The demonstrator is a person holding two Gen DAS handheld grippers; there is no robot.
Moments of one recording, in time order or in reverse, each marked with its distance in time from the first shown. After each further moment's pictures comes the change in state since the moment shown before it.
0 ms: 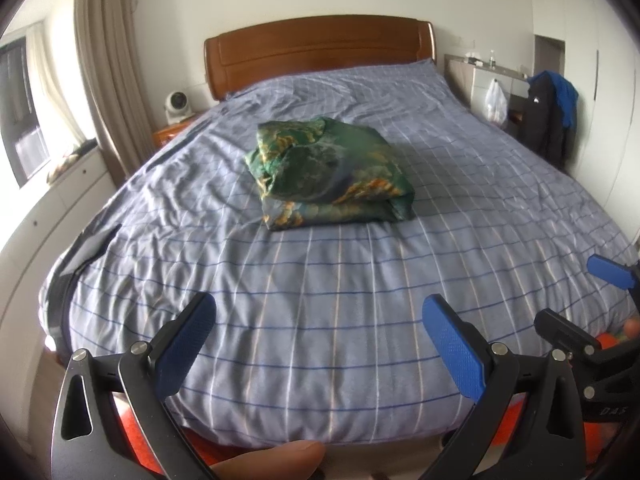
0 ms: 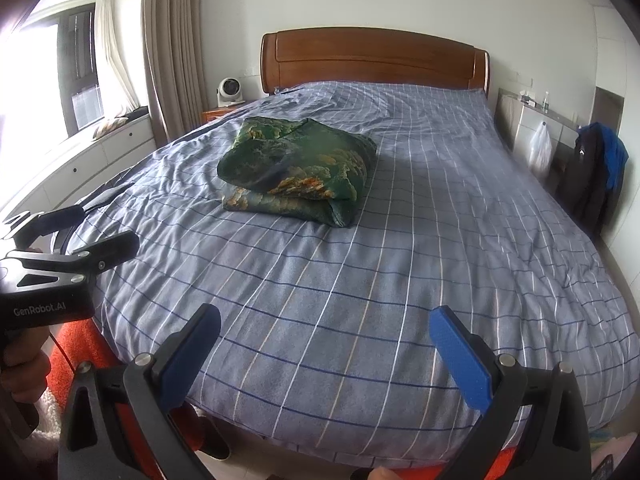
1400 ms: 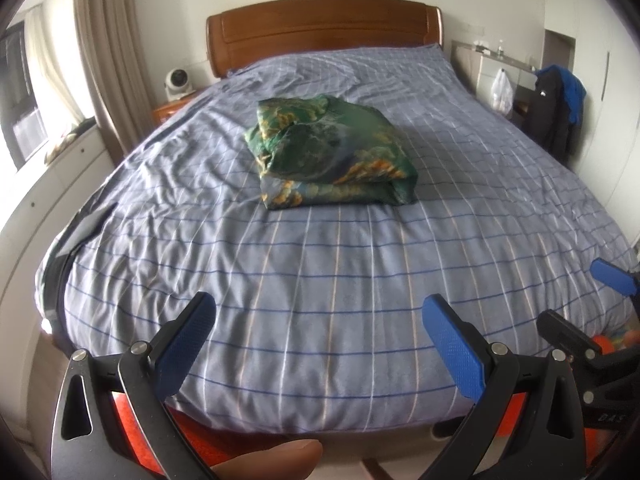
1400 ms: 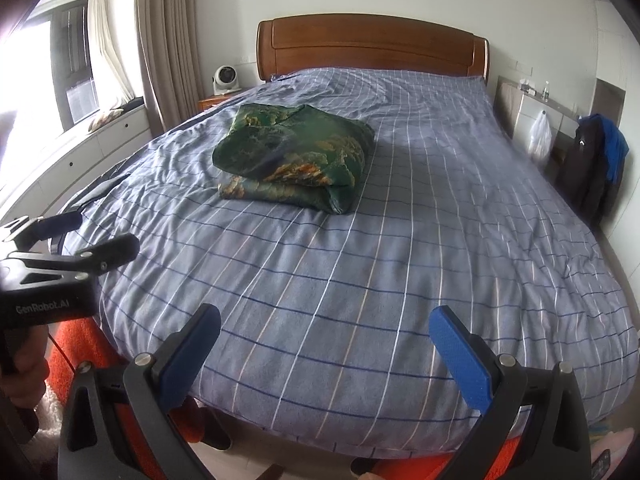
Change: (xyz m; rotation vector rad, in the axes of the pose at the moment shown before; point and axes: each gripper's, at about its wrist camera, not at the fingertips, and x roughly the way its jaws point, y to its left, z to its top) left arm 0.010 0.002 0.001 -0.025 0.082 -0.011; right arm 0.006 0.000 0.000 0.006 0.049 -0.009
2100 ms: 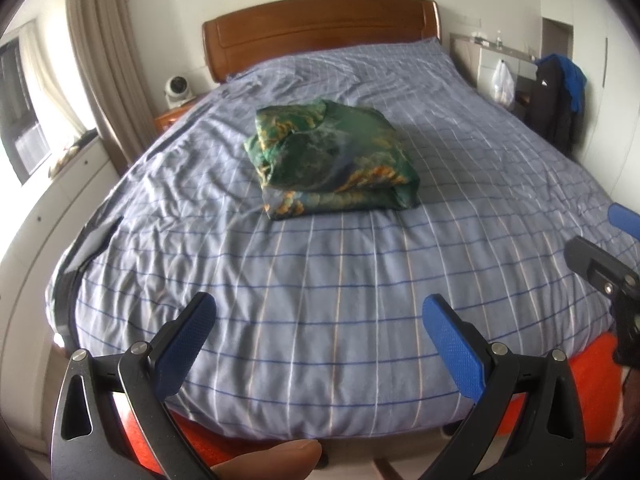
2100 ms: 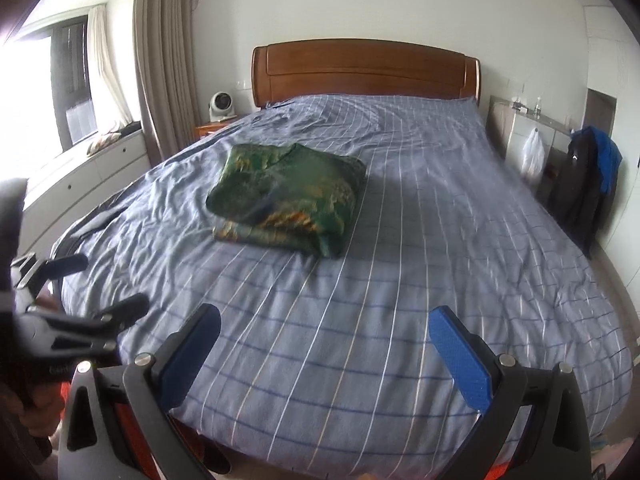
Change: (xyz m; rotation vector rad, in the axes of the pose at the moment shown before) left arm -0.004 -0.007 0.017 0.039 0.006 0.033; right arm -0.016 -0.015 0.043 0.016 -0.090 -0.009
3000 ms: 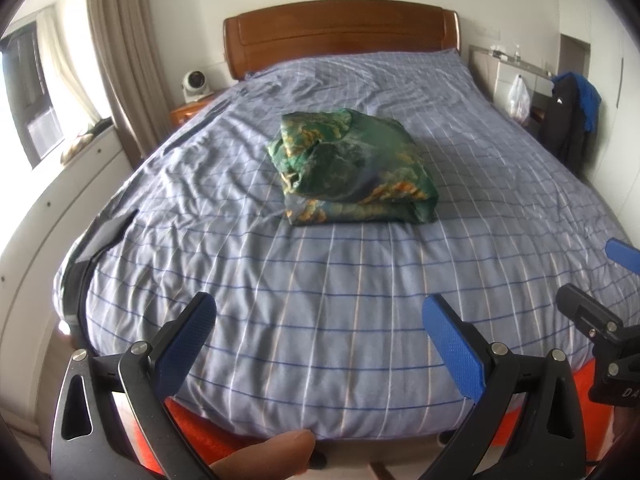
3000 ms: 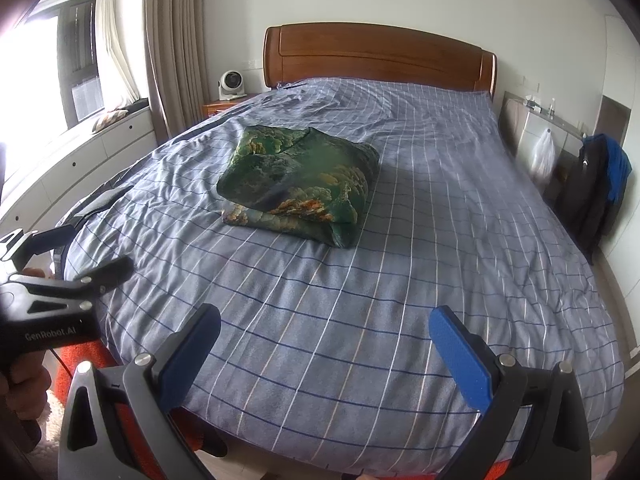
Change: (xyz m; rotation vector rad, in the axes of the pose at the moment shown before) left arm -0.006 0.021 0.010 -0.061 -0.002 0.029; right arm 0.006 0.017 0.007 -0.055 0.074 0.014
